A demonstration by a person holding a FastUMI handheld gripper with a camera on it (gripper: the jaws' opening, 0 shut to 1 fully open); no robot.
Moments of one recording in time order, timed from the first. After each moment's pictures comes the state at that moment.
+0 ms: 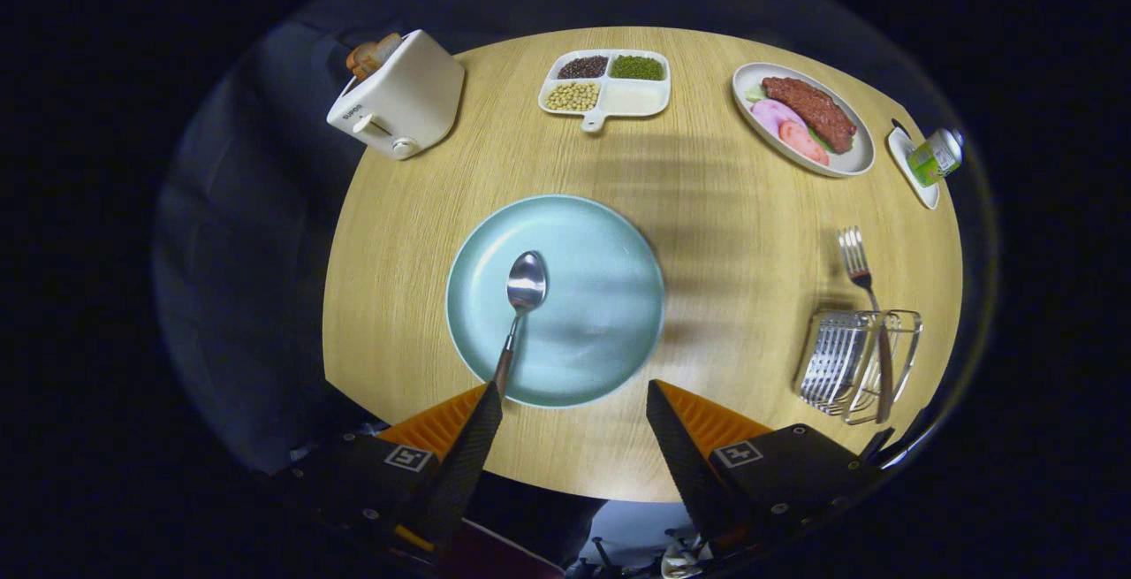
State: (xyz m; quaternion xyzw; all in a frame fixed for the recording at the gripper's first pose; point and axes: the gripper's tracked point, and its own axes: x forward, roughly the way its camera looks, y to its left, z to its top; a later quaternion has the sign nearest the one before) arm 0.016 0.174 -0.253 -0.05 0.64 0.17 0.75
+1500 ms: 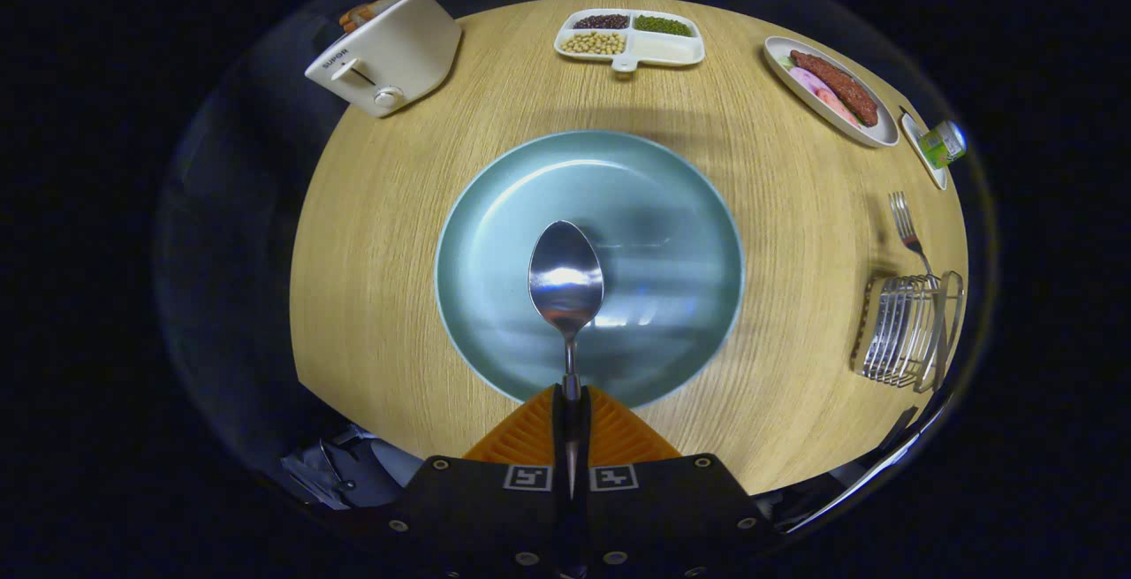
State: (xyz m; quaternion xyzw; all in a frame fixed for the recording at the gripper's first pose) arm -0.020 0.168 -0.271 -0.08 0.65 0.16 0.74
